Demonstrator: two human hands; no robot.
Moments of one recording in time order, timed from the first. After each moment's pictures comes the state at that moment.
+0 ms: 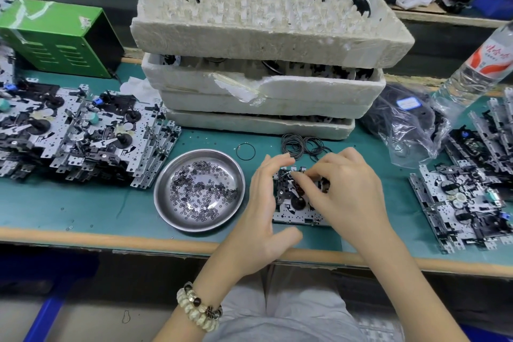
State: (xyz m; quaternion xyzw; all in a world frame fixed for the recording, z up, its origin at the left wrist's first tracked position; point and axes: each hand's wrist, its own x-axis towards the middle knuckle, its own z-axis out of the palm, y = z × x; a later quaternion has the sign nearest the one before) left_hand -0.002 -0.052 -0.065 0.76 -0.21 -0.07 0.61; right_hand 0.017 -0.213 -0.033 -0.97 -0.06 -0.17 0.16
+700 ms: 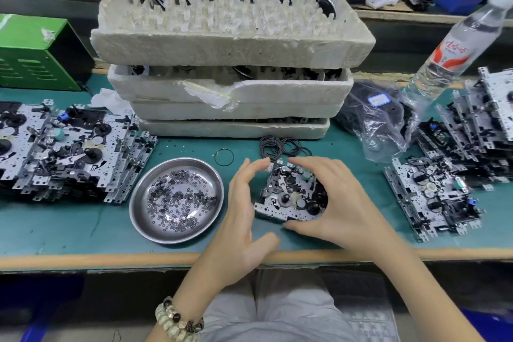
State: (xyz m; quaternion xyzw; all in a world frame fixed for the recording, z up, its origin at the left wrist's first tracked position) left_hand -0.003 -0.053 -0.070 0.76 -0.22 -0.08 0.61; right_hand 0.003 -0.253 -0.039 -0.95 -0.15 -0.06 0.28
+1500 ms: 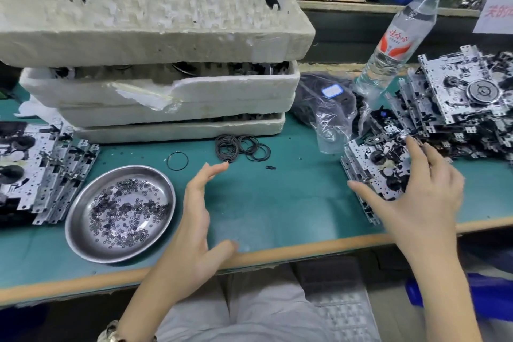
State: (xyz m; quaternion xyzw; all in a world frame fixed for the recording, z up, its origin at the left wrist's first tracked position) left_hand 0.000 -0.054 -0.081 0.75 -0.25 -0.07 0.60; right_hand -0.050 -0.354 -0.033 -0.93 0.24 -0.24 0.11
